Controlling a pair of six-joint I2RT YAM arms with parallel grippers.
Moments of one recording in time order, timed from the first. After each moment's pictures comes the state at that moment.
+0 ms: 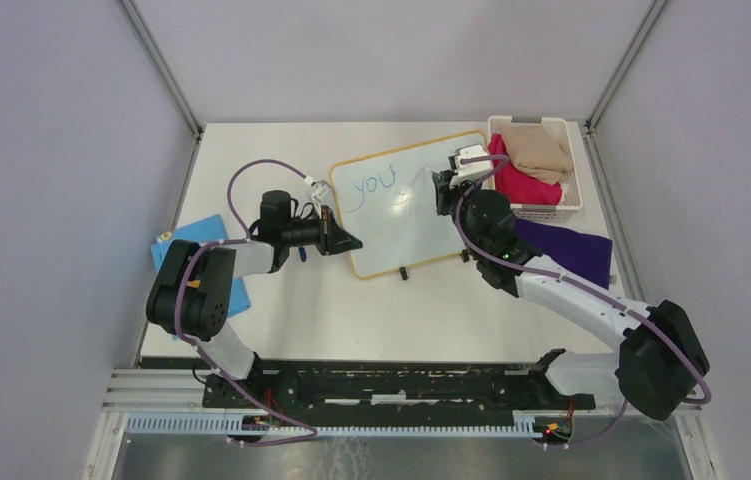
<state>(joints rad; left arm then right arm) -0.21 1.66 0.68 0.50 1.00 -0.23 0.67 1.26 0.81 0.45 0.39 0.02</state>
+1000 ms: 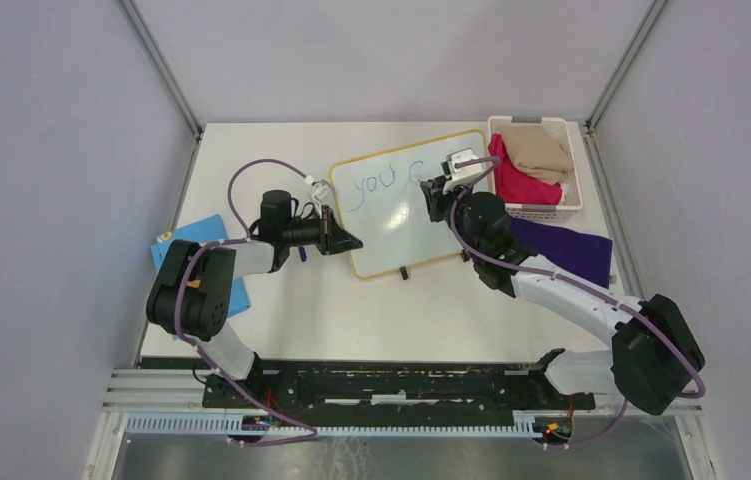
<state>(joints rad) -0.21 1.66 0.68 0.50 0.99 -0.23 0.67 1.31 0.80 0.47 0.26 0.06</state>
